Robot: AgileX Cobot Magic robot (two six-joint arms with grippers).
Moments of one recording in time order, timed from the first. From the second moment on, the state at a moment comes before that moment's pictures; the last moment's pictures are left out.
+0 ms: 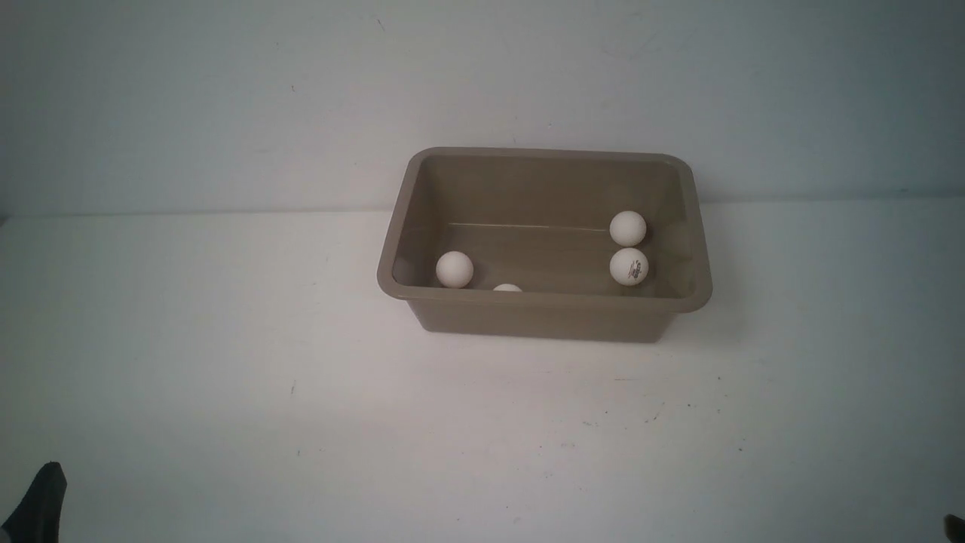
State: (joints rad) right arm 0.20 -0.01 0.01 0.54 0.52 -0.89; left arm 0.12 0.20 0.02 -0.81 0.01 0.81
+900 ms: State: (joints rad) right arm 0.20 -0.01 0.01 0.54 0.52 -0.87; left arm 0.12 0.09 0.02 -0.38 0.11 0.40
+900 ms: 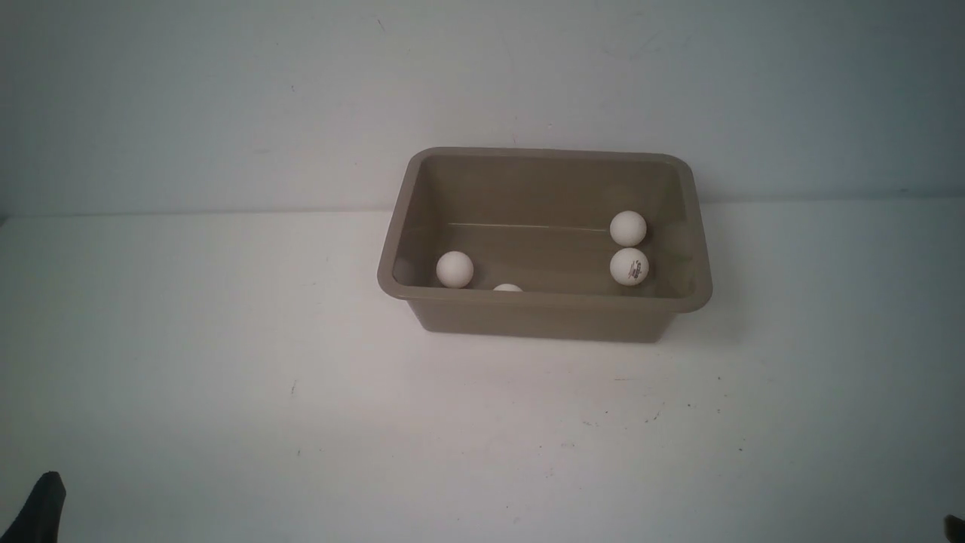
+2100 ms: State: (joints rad) right arm 0.20 -0.01 0.01 0.54 0.52 -0.87; left arm 0.13 -0.01 0.03 0.04 0.38 -0.04
